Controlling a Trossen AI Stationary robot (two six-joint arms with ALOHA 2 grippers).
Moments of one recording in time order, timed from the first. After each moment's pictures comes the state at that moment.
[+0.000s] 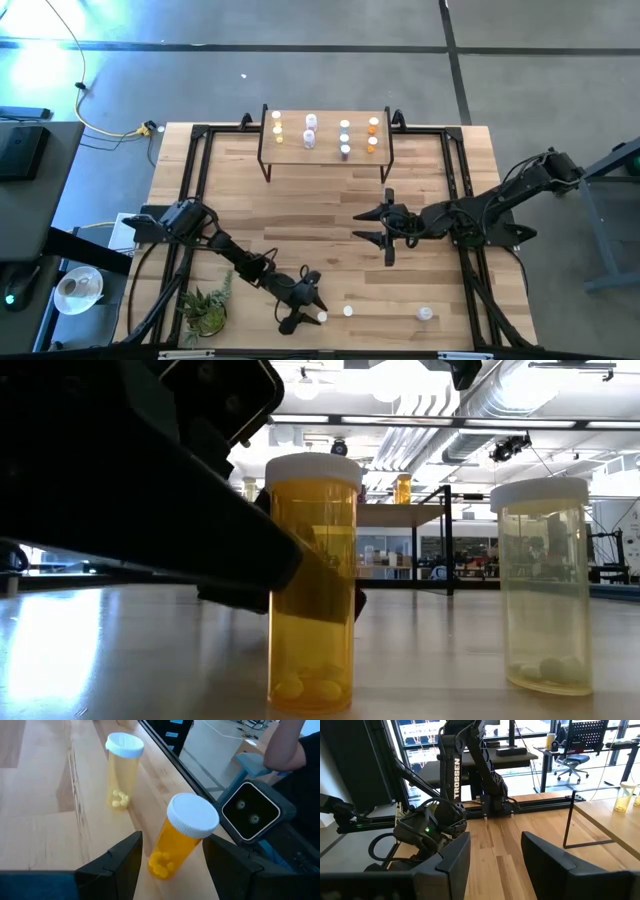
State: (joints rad) left arm -0.42 2.16 0.89 0.89 0.02 -0.28; right arm 0.39 1.16 0.70 0.36 0.42 0.13
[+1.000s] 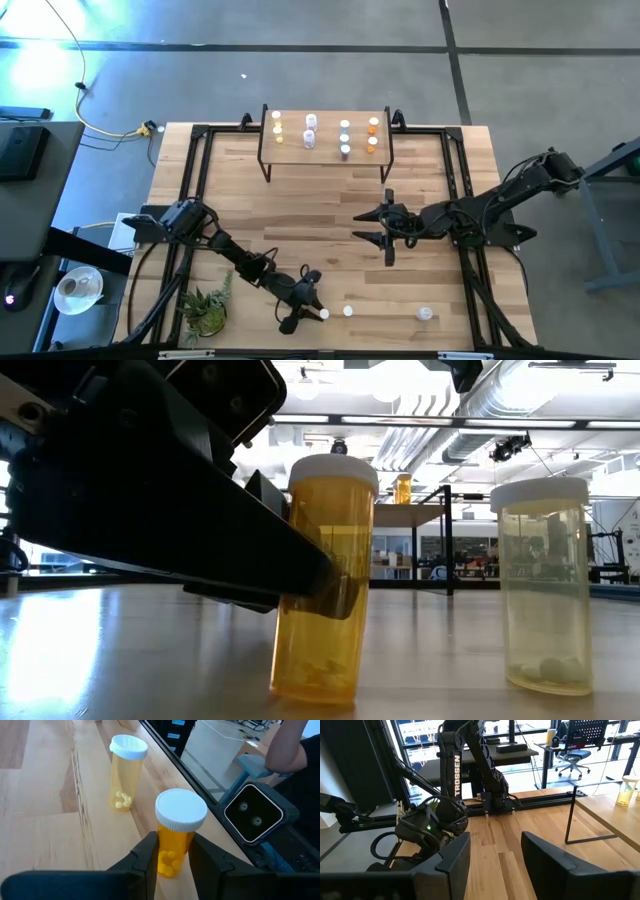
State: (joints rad) left arm -0.42 2.16 0.89 0.89 0.02 -0.28; right arm 0.39 1.16 0.70 0.34 0.42 0.16
